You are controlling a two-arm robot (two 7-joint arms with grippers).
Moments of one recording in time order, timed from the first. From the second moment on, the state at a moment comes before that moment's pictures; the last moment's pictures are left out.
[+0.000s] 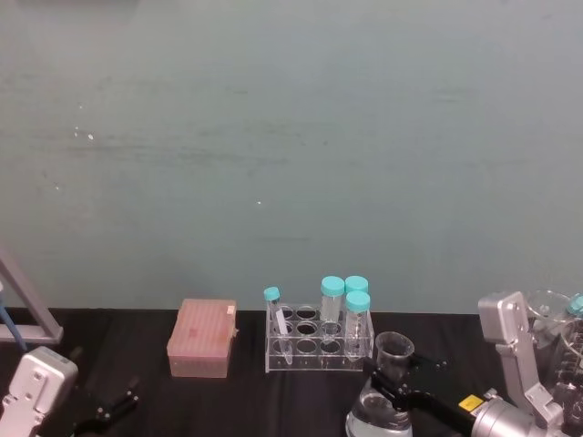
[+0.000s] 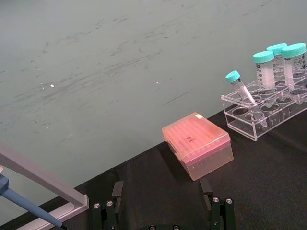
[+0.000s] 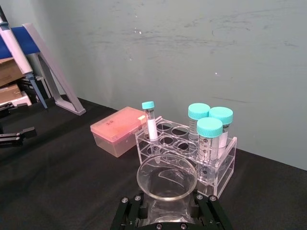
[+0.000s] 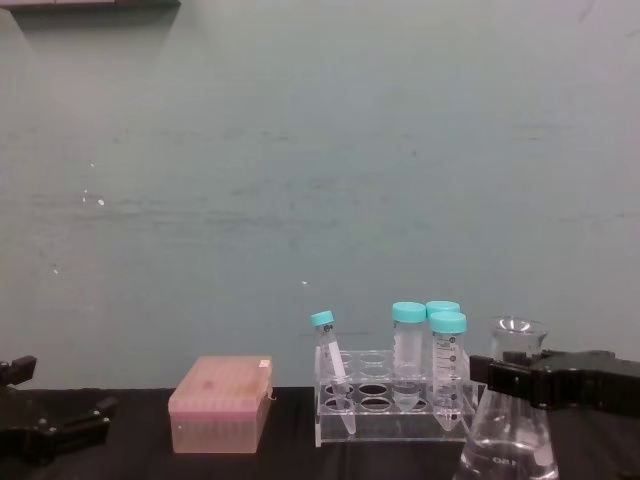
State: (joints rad) left arm -0.20 0.60 0.45 -1.41 -0.25 -0.12 0.03; right arm 0.34 0.40 -0.36 -1.32 0.46 0.10 0.43
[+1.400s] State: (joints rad) left arm -0.20 0.60 0.45 -1.41 -0.25 -0.12 0.03; right arm 0.34 0.40 -0.36 -1.32 0.46 0.10 0.43
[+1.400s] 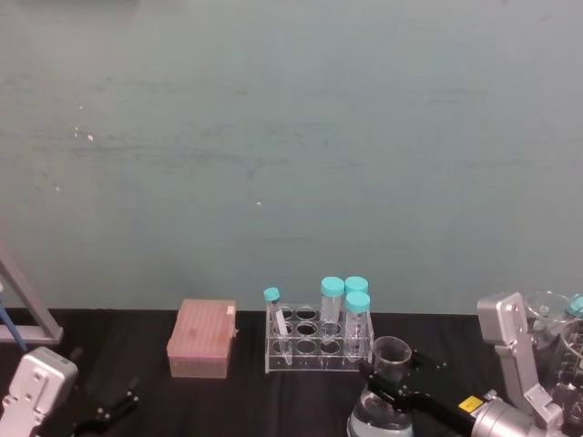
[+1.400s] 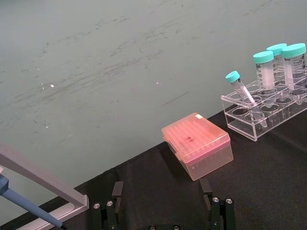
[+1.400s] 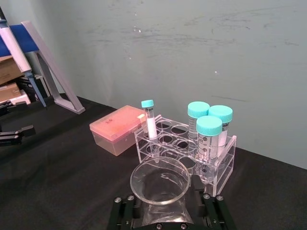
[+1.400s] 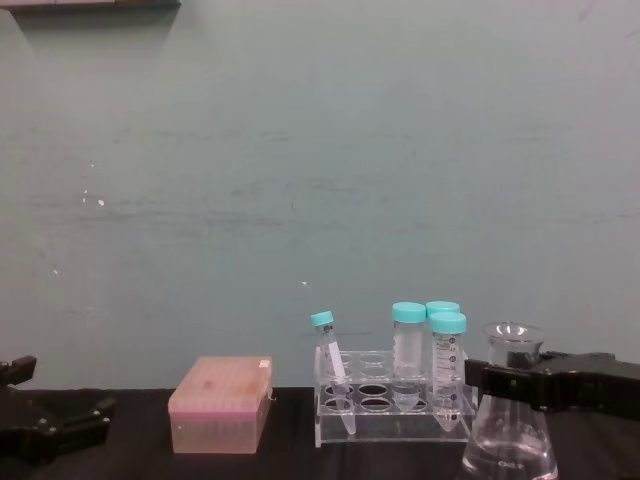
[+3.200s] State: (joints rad) left arm -0.20 0.60 0.45 -1.41 -0.25 -0.12 0.03; right arm 0.25 0.43 -0.25 -1.44 0.47 0.00 0.31
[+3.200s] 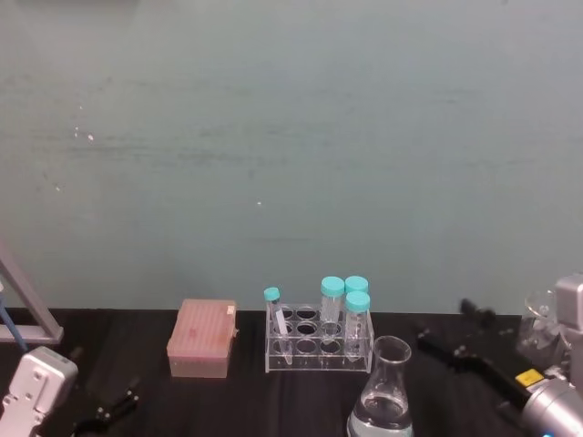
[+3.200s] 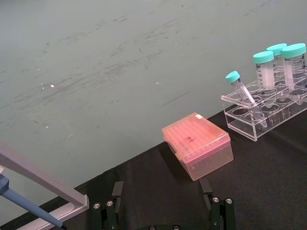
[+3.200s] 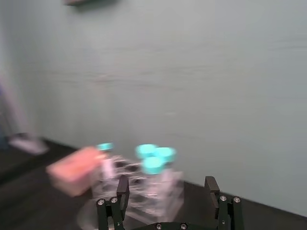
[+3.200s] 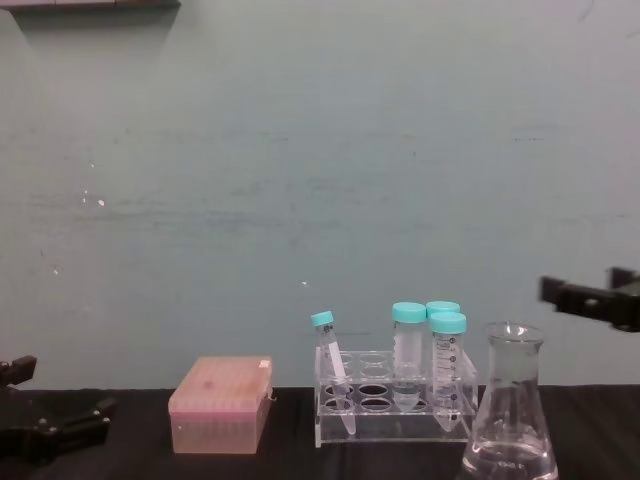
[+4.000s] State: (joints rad) left arm -0.20 0.60 0.45 -1.41 -0.25 -0.12 0.03; right arm 0.19 0.42 -0.19 -1.46 0.36 0.05 0.12
